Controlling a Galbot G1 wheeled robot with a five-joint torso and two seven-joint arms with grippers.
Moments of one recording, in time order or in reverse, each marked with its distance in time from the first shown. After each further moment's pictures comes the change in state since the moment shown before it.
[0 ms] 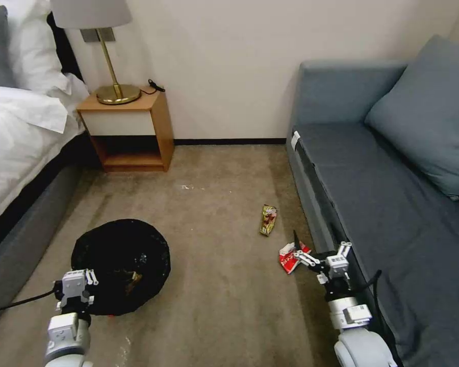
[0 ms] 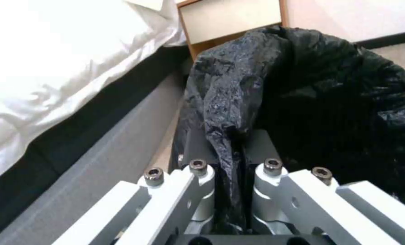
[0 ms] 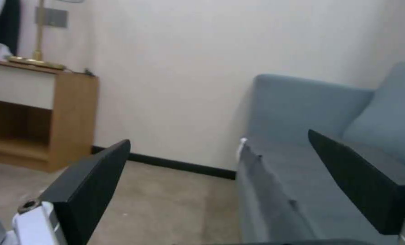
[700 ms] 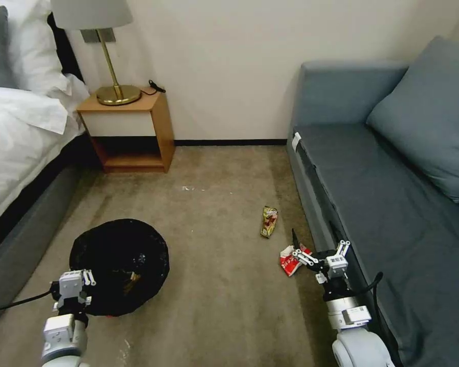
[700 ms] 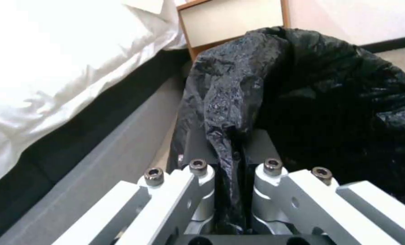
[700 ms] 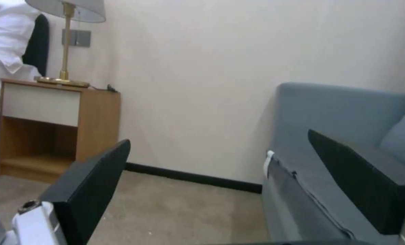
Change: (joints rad) left arm 0.015 0.011 -0.008 -0.006 -0.021 -0.010 0.000; right arm 0.014 0.021 -0.040 0.005 0.020 0.030 -0.064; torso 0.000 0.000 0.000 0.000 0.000
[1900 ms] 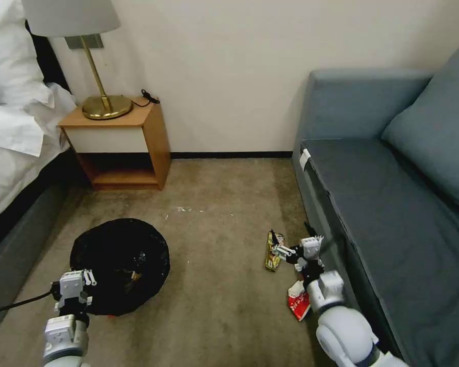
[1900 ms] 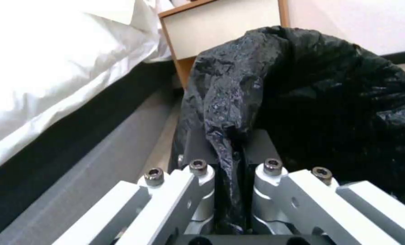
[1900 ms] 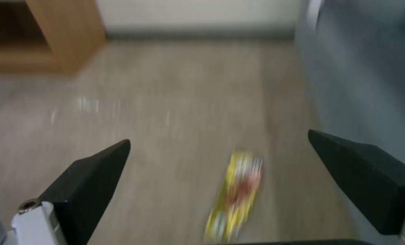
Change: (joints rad) left arm -0.004 -0.011 0.002 0.005 0.006 -0.012 -0.004; right arm 0.236 -0.251 -0.306 0.169 0.584 -0.899 0.376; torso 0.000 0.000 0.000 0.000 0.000
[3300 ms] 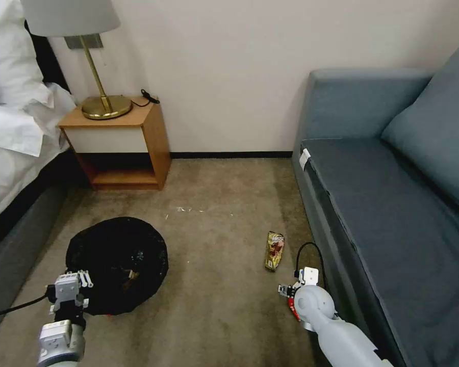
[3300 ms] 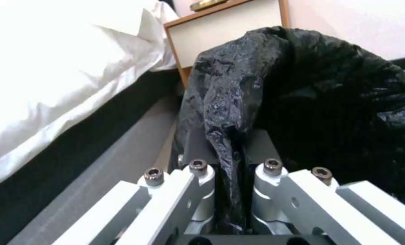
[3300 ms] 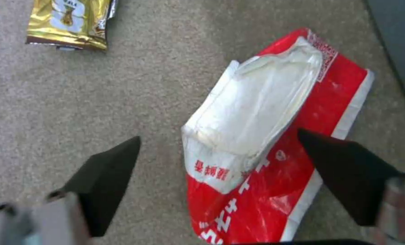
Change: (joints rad) left arm 0.031 0.004 -0.009 -0.019 0.000 -0.037 -0.008; right arm 0.191 0.185 -0.044 -0.590 0.343 -0.141 0.275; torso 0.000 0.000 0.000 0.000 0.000
